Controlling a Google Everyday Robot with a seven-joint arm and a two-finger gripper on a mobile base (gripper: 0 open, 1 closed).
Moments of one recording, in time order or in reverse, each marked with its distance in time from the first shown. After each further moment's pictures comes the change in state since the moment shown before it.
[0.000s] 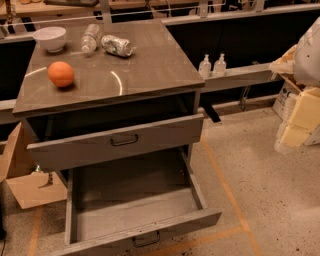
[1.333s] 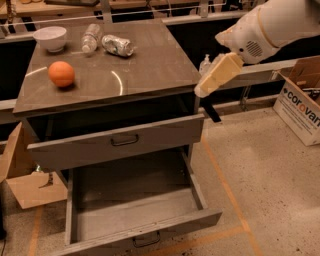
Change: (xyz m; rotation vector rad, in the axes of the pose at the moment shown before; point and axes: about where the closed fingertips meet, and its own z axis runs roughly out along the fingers) arm -0.123 -0.116 0.058 0.080 -0.487 0.139
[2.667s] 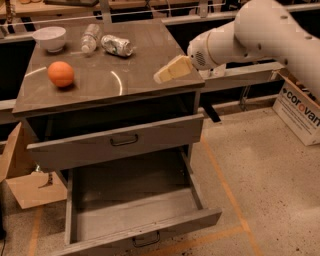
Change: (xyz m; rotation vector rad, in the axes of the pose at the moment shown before) arm -0.041 -0.056 0.126 0.109 -0.216 0.237
